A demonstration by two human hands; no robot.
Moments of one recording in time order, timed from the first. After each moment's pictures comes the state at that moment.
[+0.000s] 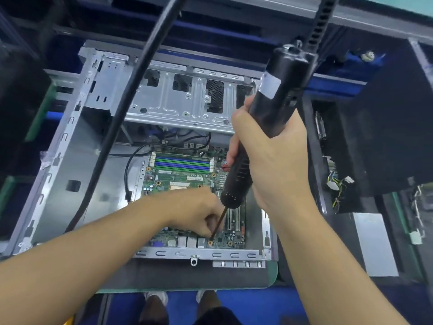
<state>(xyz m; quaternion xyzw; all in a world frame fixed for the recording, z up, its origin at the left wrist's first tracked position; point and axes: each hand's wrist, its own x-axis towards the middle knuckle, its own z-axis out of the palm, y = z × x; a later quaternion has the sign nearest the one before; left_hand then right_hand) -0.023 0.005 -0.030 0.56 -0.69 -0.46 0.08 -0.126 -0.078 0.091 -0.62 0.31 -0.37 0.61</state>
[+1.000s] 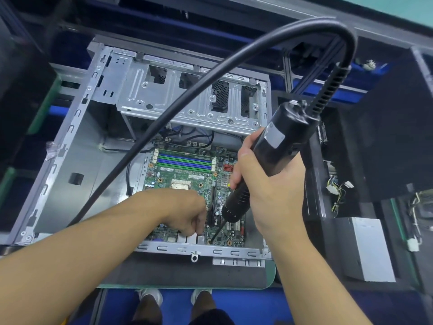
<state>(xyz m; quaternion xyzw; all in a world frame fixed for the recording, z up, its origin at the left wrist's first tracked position) -0.013 0.015 -0.037 0.59 -0.63 -0.50 -0.06 -0.152 -0.057 0.062 -0.63 0.31 -0.37 0.61</state>
